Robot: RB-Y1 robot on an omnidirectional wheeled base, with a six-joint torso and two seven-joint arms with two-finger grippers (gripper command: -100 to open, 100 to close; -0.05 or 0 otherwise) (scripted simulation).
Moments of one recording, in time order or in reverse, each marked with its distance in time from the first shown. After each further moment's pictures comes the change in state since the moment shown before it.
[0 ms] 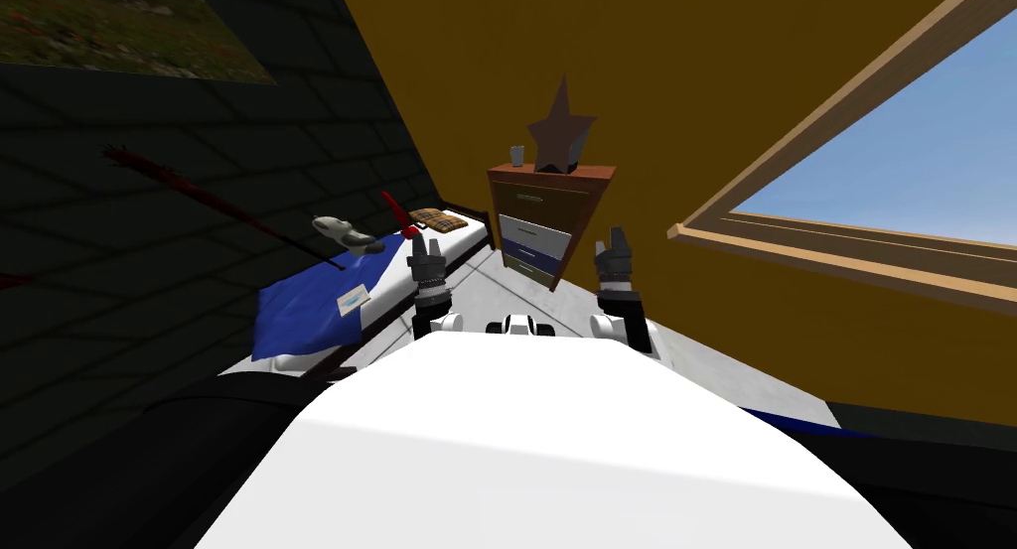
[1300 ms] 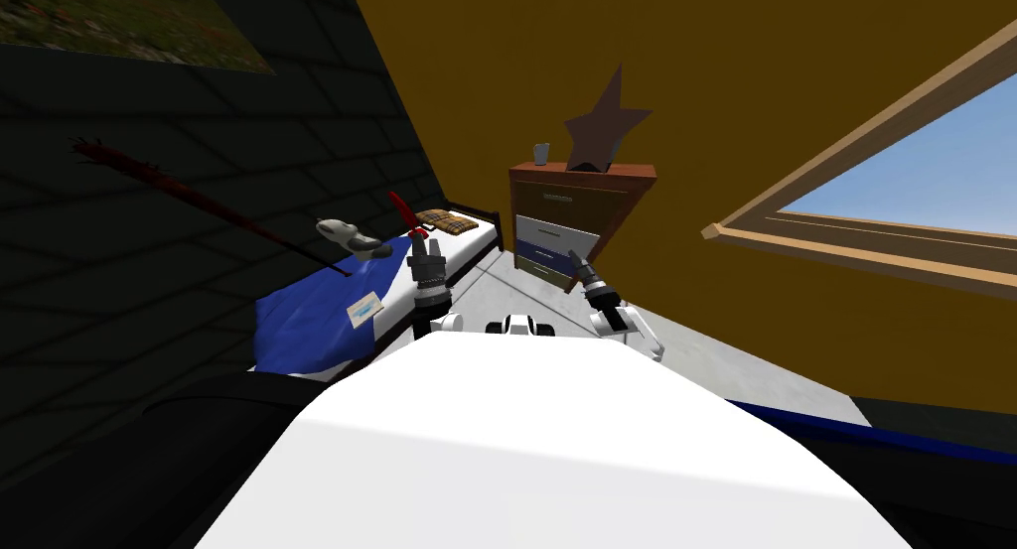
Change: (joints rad) left arm 0.000 0.000 0.000 0.000 0.000 0.000 0.000; right arm -0.141 -0.235 0.078 0.308 0.333 0.127 0.052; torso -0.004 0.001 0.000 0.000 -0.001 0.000
